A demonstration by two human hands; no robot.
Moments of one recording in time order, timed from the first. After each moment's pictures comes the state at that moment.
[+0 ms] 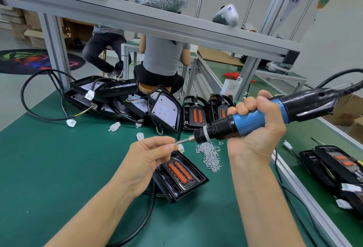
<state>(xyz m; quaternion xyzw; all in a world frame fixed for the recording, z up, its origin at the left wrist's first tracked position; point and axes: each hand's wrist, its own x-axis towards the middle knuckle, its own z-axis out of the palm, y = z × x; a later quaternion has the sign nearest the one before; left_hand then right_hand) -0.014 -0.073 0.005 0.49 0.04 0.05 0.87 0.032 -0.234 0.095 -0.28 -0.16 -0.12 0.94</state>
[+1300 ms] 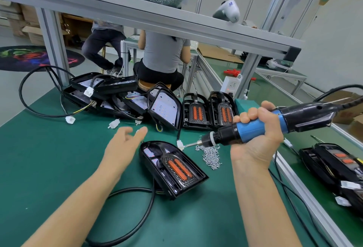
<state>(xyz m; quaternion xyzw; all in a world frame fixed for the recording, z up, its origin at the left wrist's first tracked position) 0.010 -0.026 -0.021 0.76 0.25 0.11 0.59 0.047 -0.248 0.068 -0.31 -0.11 -0.18 0.93</state>
